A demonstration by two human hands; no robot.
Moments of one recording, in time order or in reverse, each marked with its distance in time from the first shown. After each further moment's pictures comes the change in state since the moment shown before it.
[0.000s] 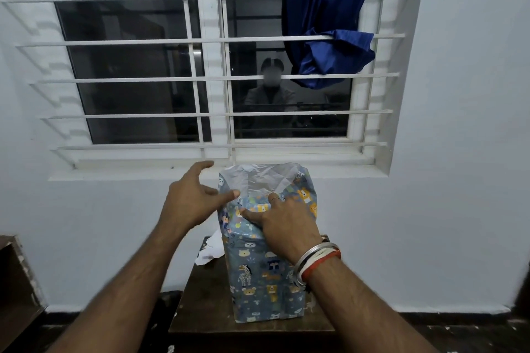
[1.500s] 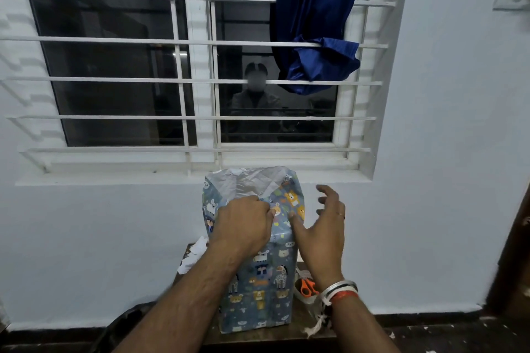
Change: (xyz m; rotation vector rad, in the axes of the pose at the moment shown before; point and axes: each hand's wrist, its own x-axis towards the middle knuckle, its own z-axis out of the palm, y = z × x) left_hand -0.014 0.028 0.090 0.656 -0.143 0.492; right_hand -0.027 0.038 0.064 1.032 0.773 0.651
